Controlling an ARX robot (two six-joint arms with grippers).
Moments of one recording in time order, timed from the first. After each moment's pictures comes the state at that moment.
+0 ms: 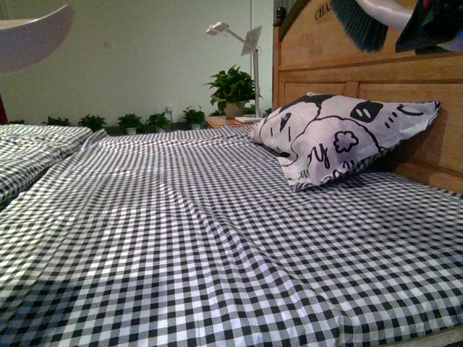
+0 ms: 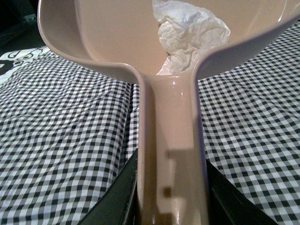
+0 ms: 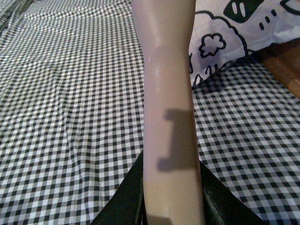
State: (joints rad) left arm 0.16 1.55 1.22 0.20 -0.02 0.18; right arm 0.14 1.47 1.35 -0.12 0.07 0.12
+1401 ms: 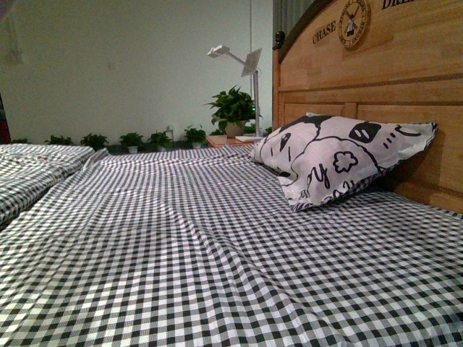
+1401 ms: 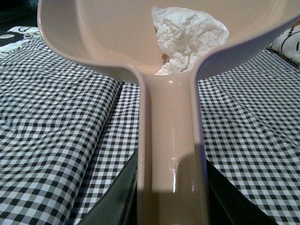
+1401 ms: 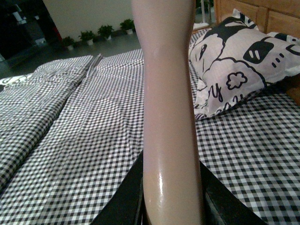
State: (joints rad) left arm -0.02 0.78 0.70 0.00 -0.19 -0.01; right arm 0.11 0.90 1.08 -0.20 -0.11 0.22
